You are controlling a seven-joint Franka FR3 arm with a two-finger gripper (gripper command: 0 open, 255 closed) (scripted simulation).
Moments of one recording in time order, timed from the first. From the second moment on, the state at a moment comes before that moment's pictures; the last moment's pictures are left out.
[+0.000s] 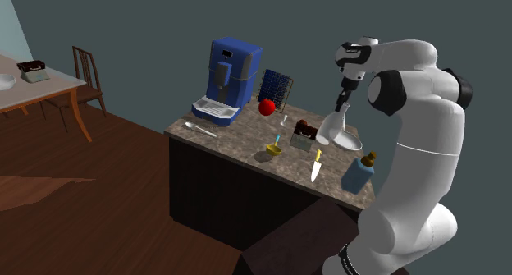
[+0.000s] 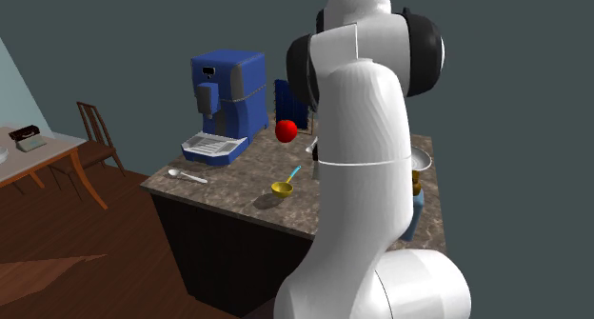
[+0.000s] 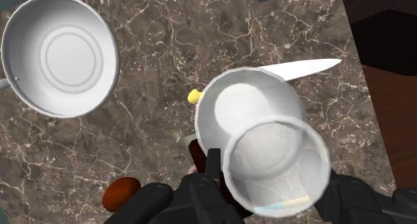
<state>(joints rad) -0.39 0.44 -0.46 -1.39 0.13 1.76 -1.11</state>
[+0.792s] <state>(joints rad) -0.64 0.59 -0.50 -1.19 0.20 1.70 -1.36</state>
